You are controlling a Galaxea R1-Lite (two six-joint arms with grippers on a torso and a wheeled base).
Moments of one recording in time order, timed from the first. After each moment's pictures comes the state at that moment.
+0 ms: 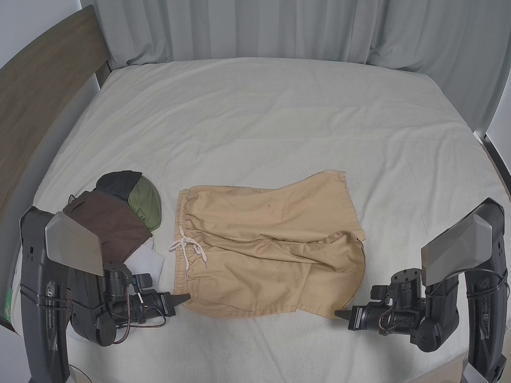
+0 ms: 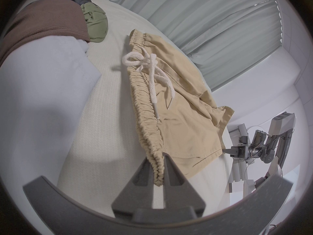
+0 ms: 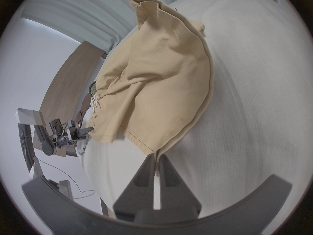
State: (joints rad) left arm -0.14 2.50 -0.35 -1.55 -0.55 -0.36; right arm 0.39 2.44 -0.23 -1.55 0.30 0.51
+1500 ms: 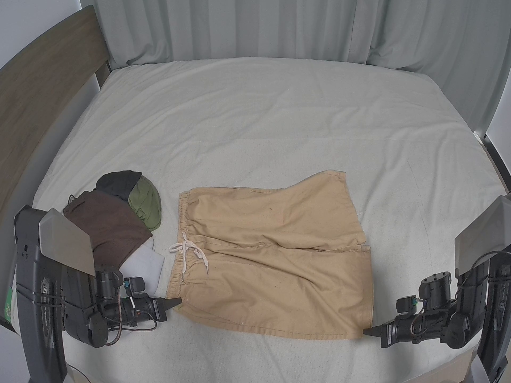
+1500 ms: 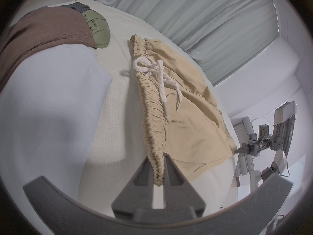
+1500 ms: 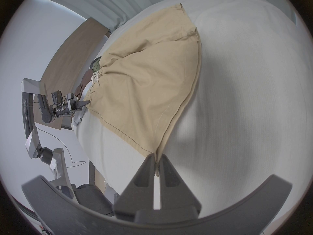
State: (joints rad) left arm -0.09 2.49 -0.29 -1.55 -0.57 -0.24; right arm 0.22 2.31 -0.02 -1.40 0.43 0.17
